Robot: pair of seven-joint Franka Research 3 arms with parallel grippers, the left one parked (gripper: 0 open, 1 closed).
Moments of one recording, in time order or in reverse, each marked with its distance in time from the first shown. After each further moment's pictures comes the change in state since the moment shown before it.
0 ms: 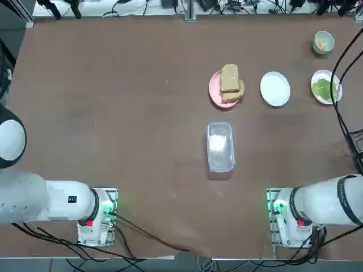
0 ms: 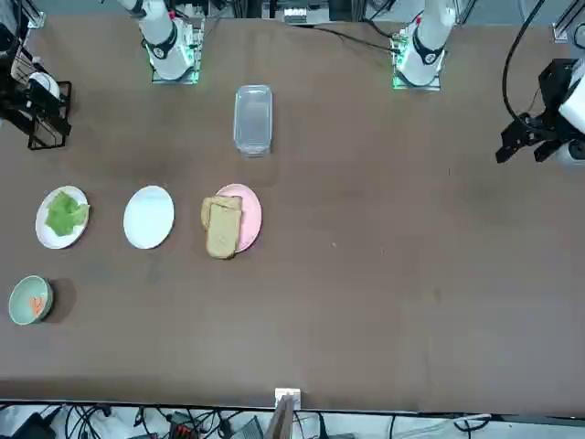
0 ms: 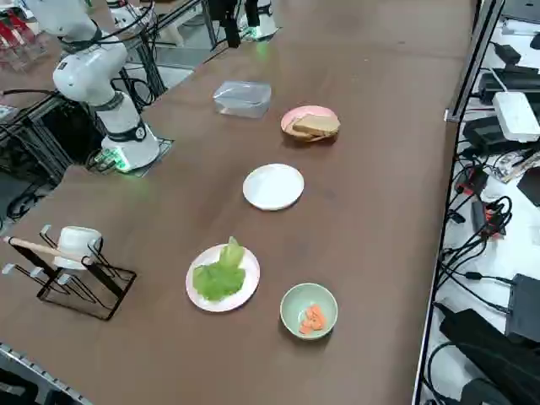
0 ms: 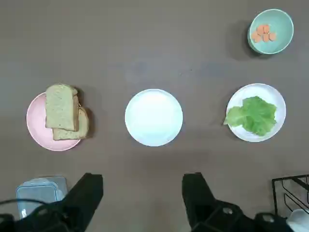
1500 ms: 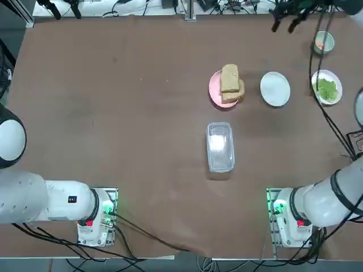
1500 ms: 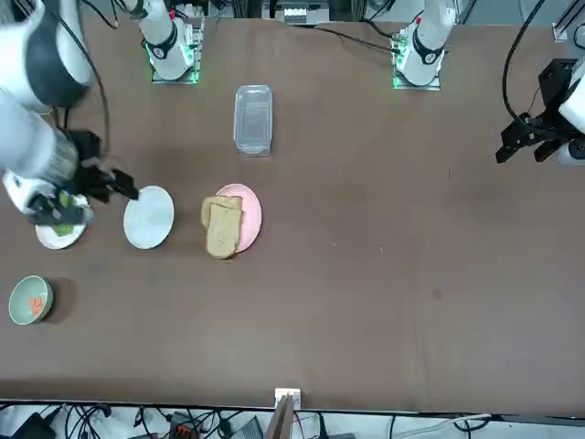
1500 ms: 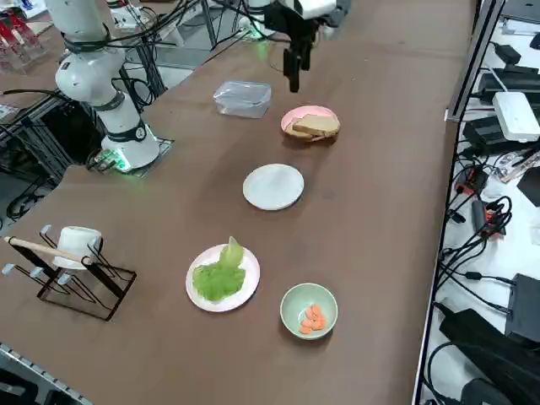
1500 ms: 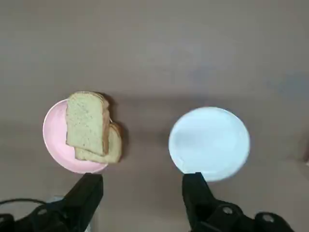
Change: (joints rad) arm 0.118 0.360 0.013 0.024 0.167 0.217 0.007
